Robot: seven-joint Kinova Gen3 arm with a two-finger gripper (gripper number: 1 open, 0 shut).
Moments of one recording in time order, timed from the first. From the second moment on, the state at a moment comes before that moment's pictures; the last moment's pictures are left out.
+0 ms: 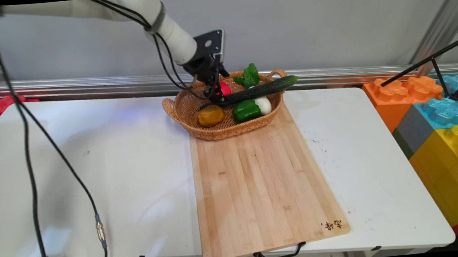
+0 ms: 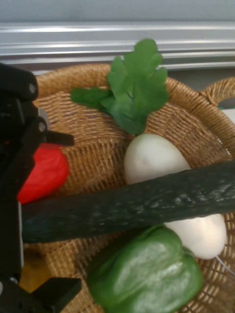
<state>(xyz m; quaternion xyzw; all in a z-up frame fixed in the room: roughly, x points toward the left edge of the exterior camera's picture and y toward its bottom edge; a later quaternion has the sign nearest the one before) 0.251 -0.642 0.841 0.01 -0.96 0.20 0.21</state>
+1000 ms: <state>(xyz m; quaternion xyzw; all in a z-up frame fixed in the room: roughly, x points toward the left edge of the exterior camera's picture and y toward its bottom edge) 0.241 -0.672 0.799 0.02 -0.96 0.17 0.22</state>
